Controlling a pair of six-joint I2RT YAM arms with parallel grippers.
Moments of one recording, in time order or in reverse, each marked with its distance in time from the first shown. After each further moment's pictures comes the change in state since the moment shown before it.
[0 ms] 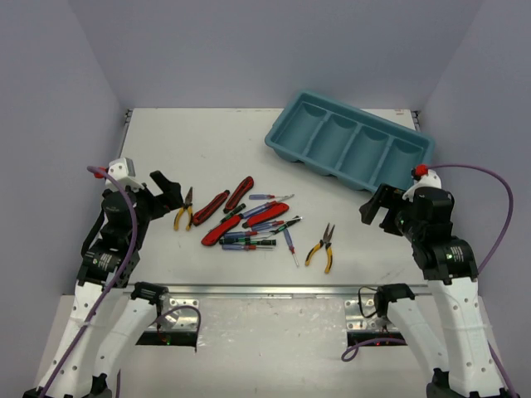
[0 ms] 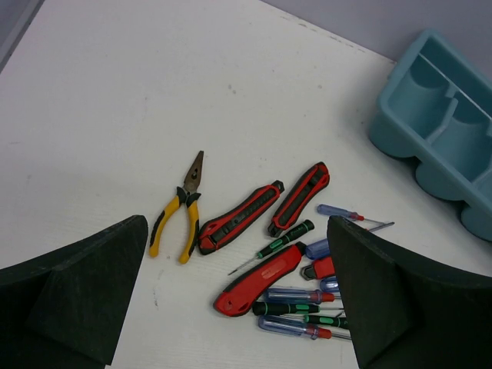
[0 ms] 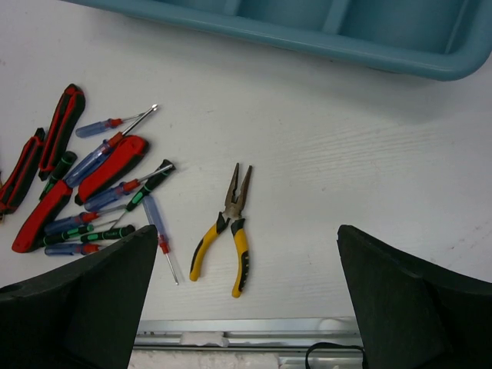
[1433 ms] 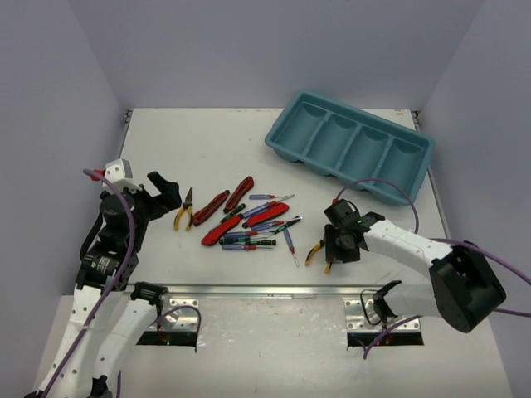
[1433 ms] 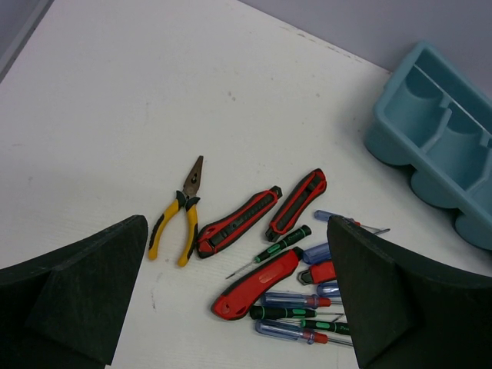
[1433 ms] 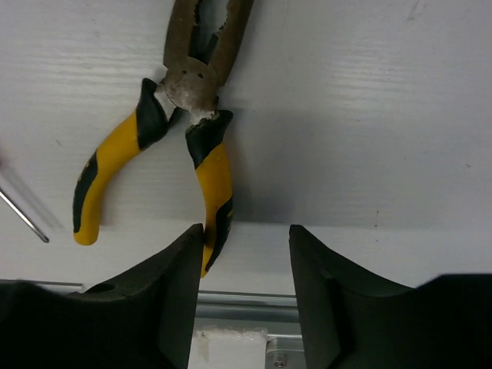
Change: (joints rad) left arm 0.000 -0.022 -0.002 0.001 -0.013 -0.011; right arm 0.472 0.635 -0.304 0.235 0.080 0.177
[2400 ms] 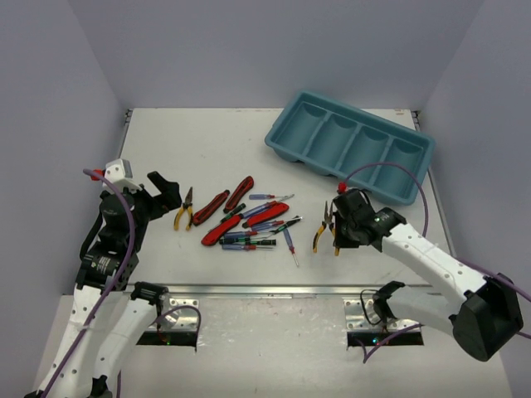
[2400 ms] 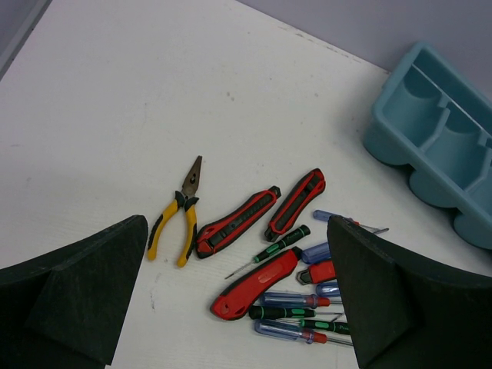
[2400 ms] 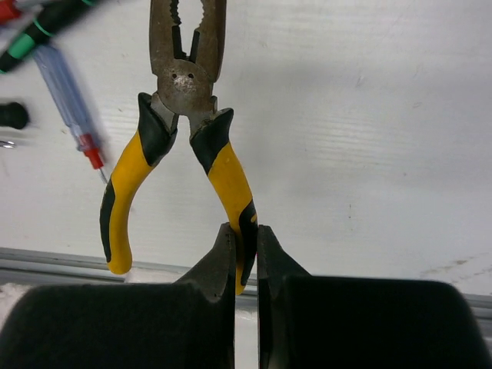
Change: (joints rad) left arm -0.005 0.000 0.000 0.002 0.004 0.000; right arm 0.001 -0.183 0.102 -0.108 0.055 -0.038
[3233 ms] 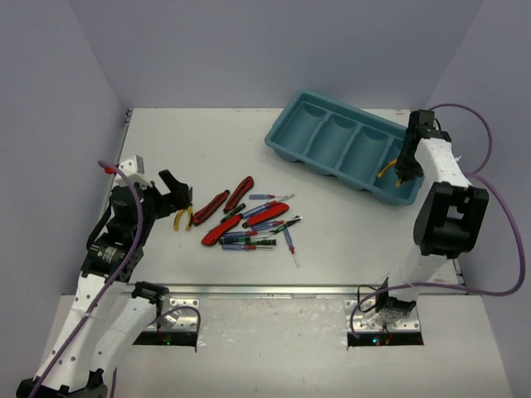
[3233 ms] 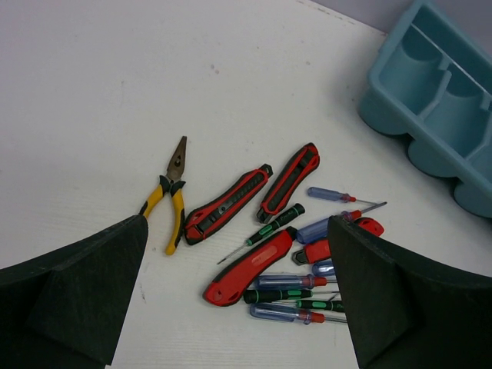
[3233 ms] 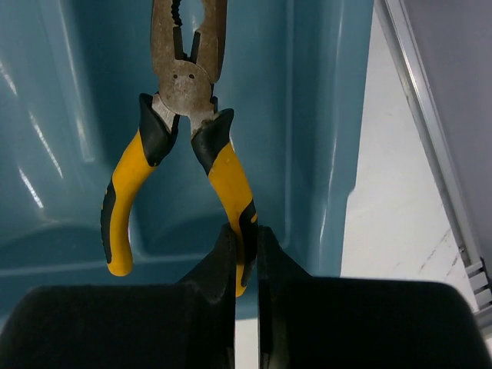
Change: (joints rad) left arm -0.036 0.061 0.000 0.004 0.036 0.001; right arm -0.767 0.694 0.752 -0.035 0.100 -0.270
